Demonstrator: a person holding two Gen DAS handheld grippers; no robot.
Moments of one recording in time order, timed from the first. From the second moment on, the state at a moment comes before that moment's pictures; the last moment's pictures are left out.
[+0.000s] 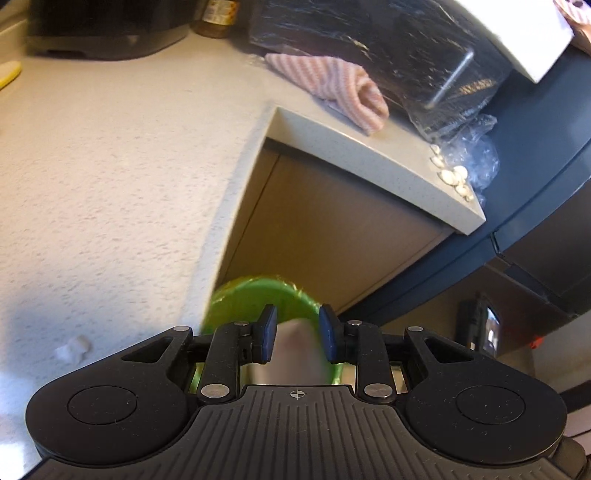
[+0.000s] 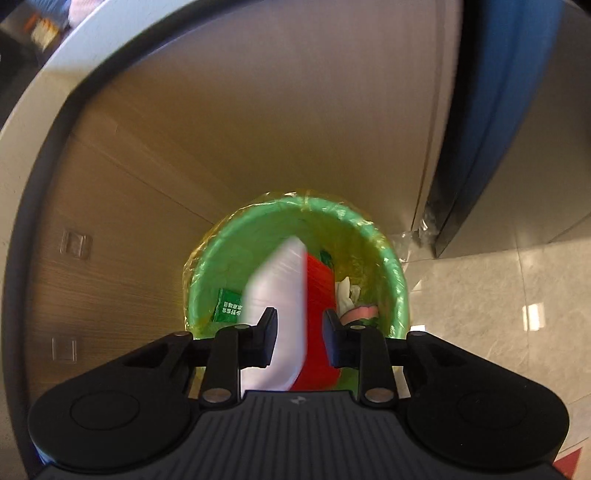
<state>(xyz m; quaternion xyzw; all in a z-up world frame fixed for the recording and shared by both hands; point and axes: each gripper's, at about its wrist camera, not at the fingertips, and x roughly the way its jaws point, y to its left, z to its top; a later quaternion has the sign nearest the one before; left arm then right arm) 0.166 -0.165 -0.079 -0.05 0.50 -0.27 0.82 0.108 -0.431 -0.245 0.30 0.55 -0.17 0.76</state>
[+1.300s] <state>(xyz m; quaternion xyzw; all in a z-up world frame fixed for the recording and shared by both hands) 0.236 0.011 -0.041 -0.16 0.35 0.14 0.91 0.477 -0.028 -0.067 -0.16 0.31 0.39 0.85</state>
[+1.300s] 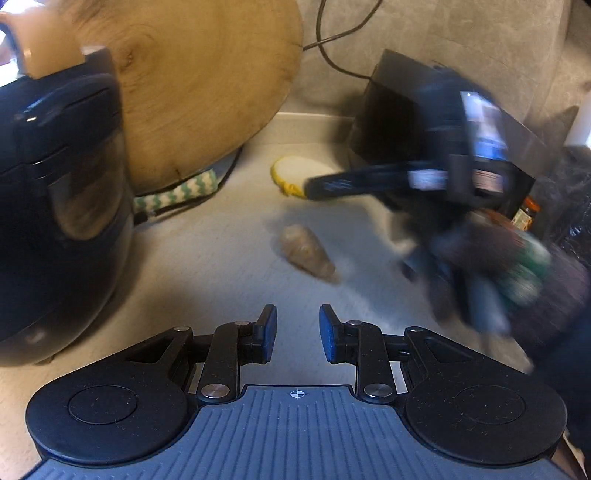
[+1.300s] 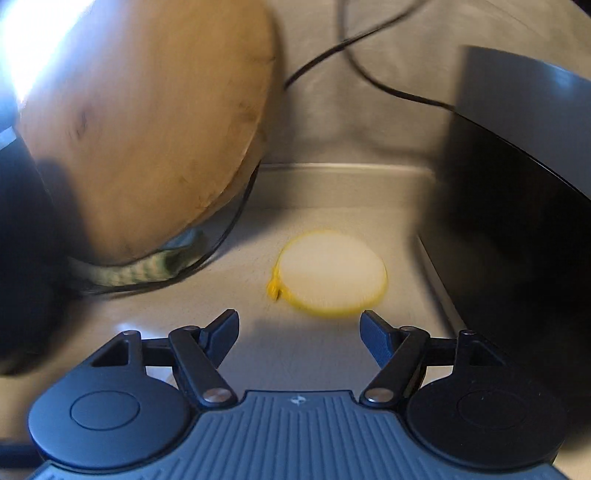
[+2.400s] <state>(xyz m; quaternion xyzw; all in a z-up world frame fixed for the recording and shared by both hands) 0.345 0.032 -0.060 -0.19 0.36 0.21 0.89 0.372 -0.206 -0.074 -0.03 0.41 0.37 0.83</state>
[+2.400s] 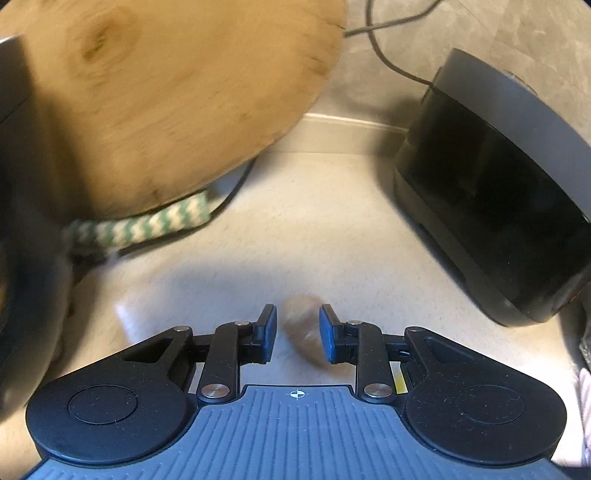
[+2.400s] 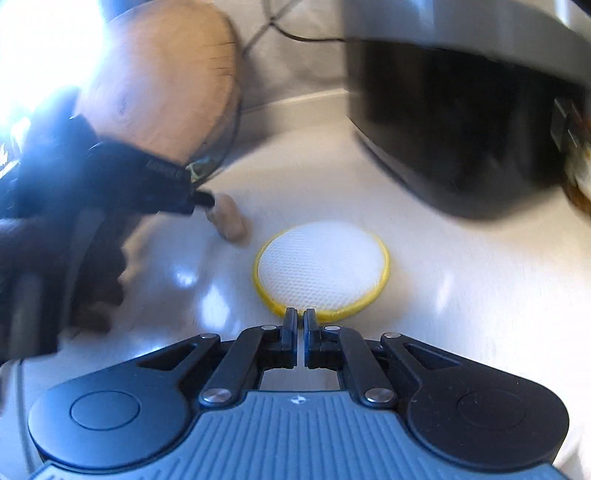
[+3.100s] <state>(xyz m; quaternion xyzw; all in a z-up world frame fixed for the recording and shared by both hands) 0.354 0.005 -0.083 -0.03 0.40 0.13 0.91 0.339 -0.262 -0.090 0.08 0.43 0.31 0.84</state>
